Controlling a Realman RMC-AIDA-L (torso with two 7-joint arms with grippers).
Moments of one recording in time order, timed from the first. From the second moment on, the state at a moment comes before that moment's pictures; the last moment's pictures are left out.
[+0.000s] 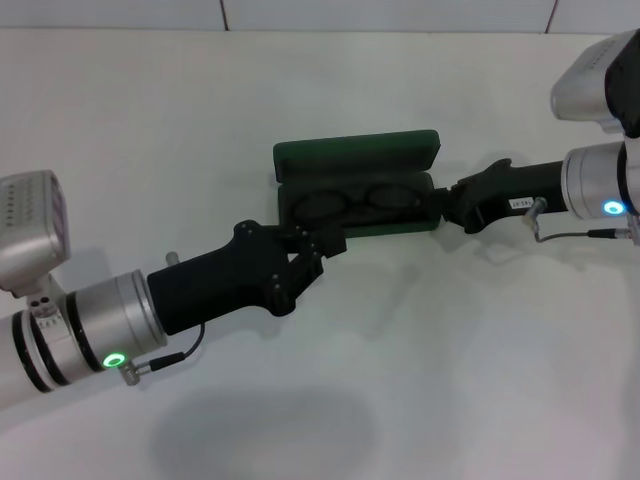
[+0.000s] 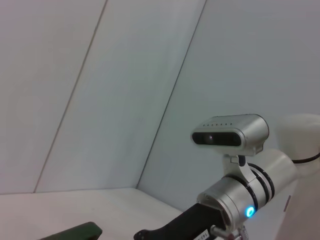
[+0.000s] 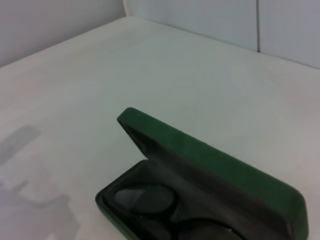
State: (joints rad) left arm -0.41 -2.04 1.65 0.20 0.77 1.50 -0.96; right arm 0.83 2.03 -1.27 -0.42 -1.80 -0.97 1.64
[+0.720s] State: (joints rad) left arm -0.49 -1.88 1.51 0.48 0.89 1.51 -1.17; right arm 0.18 2.02 -1.16 -1.03 -1.48 -1.37 1.53
